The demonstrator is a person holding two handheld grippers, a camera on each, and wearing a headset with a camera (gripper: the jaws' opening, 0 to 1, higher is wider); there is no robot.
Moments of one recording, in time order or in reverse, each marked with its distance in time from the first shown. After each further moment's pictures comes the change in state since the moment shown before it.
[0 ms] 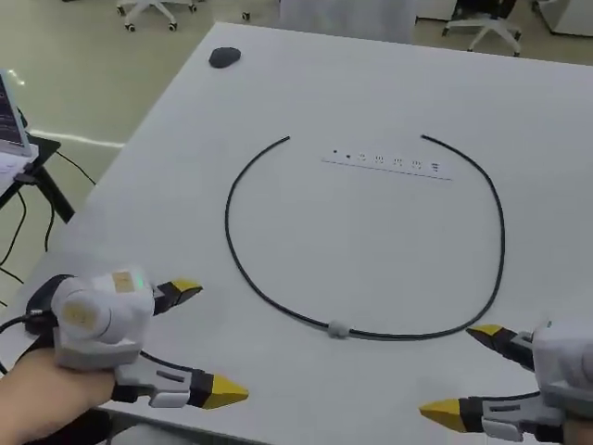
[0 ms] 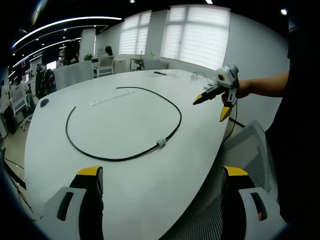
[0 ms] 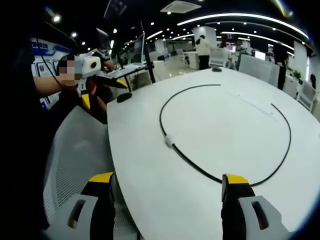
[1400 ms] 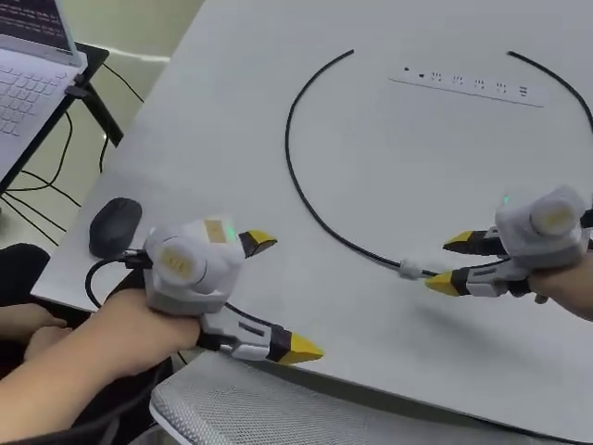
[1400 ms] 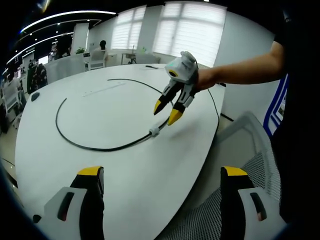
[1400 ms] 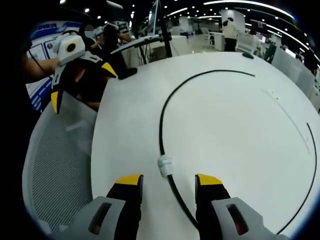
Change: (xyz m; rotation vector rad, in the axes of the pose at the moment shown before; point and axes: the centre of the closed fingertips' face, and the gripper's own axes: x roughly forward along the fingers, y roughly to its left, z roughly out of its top) left arm 0.009 -0.004 -0.027 0.003 0.044 -0.090; right arm 0.130 -0.002 0.031 -0.160 0.235 0.145
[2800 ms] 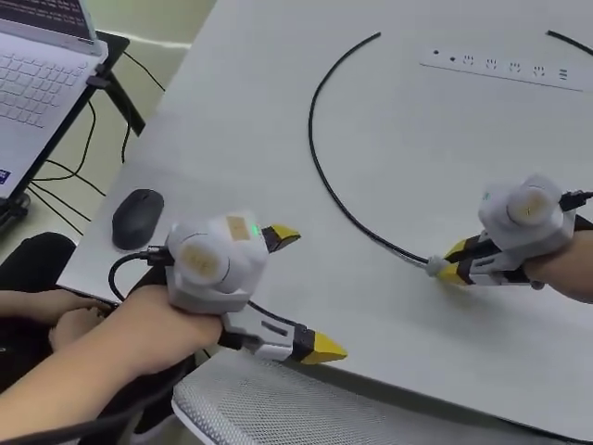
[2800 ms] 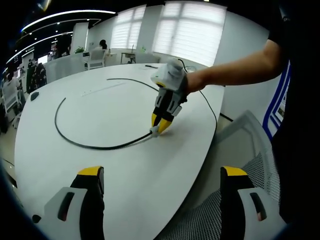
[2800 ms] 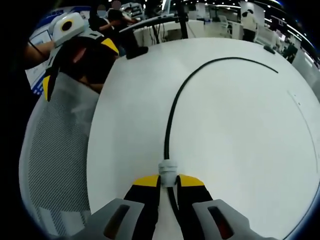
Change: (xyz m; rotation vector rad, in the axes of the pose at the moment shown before) left arm 0.002 -0.002 0.003 0.000 -0.003 -0.009; right arm 0.030 0.007 -0.006 -0.083 0.146 0.084
